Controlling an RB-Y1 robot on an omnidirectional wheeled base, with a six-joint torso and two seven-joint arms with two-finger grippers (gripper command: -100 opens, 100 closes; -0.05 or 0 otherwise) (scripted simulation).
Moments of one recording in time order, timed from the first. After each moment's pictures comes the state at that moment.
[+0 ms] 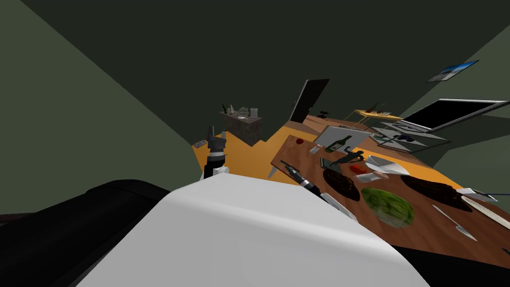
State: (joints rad) left arm 0.52 -0.03 -0.02 -2.32 0.04 -0.45 0.12; right arm 0.38 -0.81 0.31 -1.44 0.12 -0.67 0.18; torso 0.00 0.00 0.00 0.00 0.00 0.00
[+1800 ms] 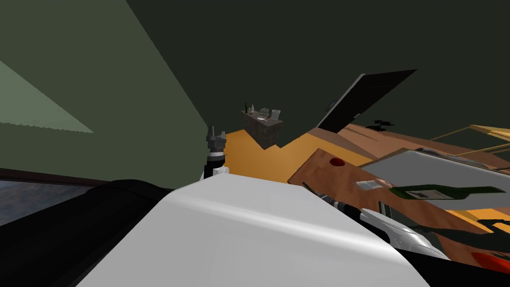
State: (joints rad) left arm 0.52 -0.03 -0.02 -2.32 0.04 -0.45 0.12; right arm 0.27 -1.20 0.66 -1.00 0.46 -0.58 0.24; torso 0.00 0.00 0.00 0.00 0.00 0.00
